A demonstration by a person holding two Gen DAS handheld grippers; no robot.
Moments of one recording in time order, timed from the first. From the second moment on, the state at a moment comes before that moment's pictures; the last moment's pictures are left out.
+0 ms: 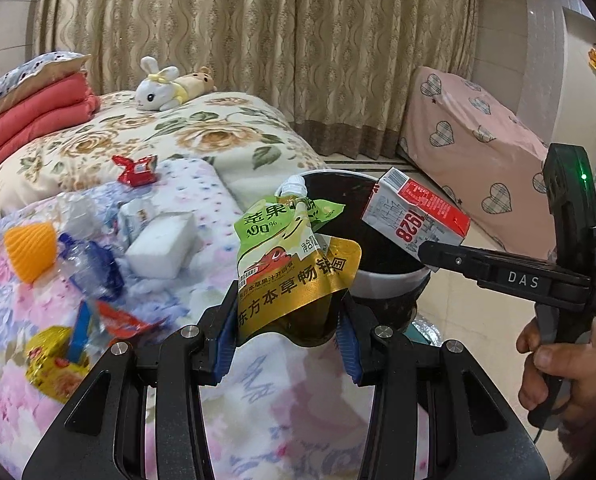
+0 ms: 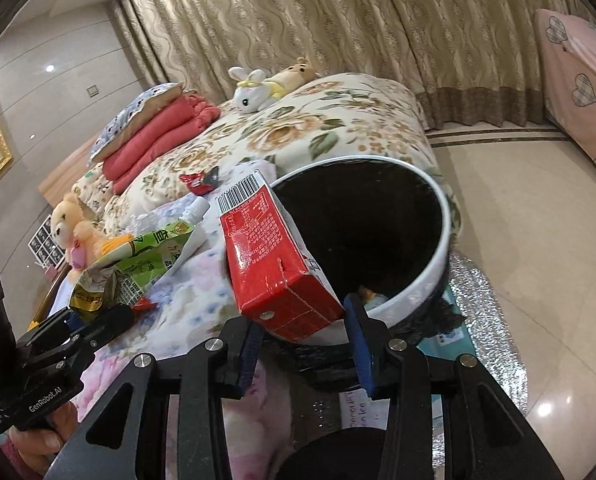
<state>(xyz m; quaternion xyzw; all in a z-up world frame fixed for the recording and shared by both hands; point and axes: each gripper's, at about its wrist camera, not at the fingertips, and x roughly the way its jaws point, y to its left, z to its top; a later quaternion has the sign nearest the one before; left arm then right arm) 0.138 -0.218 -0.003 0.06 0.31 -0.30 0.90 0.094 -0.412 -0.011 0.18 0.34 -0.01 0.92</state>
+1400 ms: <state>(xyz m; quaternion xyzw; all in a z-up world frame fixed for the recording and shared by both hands) 0.173 -0.294 -0.005 0.10 0.33 -0.33 0.88 0.130 -0.461 -0.010 0.18 0.36 -0.04 0.91</state>
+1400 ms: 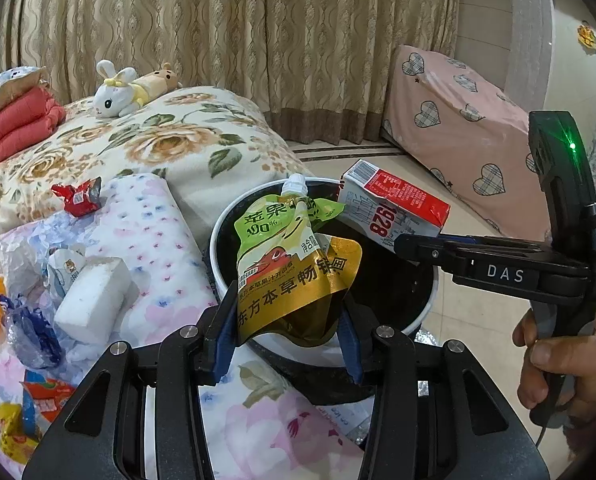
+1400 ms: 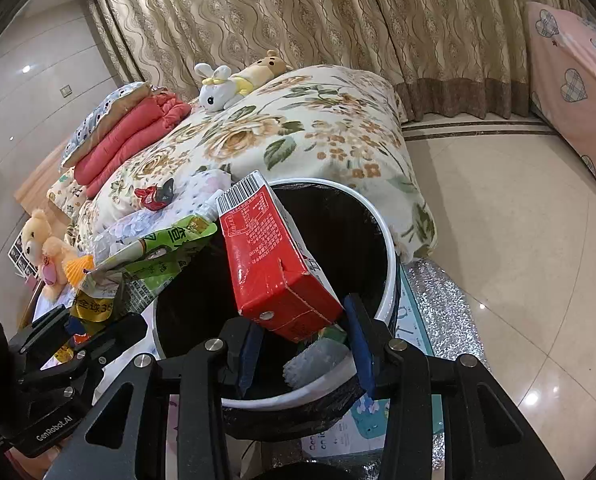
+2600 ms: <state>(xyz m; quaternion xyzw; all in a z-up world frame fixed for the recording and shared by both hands) 0.138 -0.123 -0.031 0.00 0.38 -0.19 0.91 0.118 -0.344 -0.010 0.18 0.35 0.05 0.92</state>
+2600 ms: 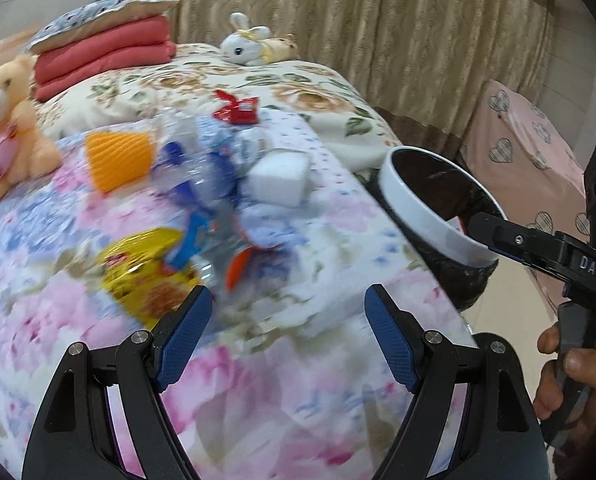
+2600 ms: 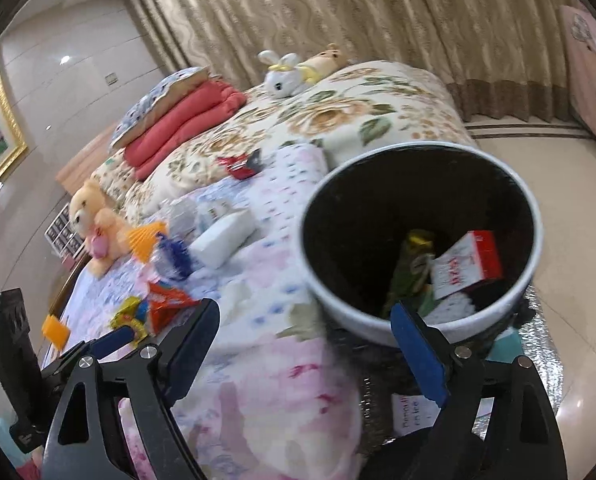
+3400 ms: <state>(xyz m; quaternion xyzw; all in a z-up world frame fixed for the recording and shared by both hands) 0.137 -0.036 -0.040 -0.04 0.38 -0.11 0.92 0.130 -0.262 -0.027 0.17 0.38 0.11 0.90</state>
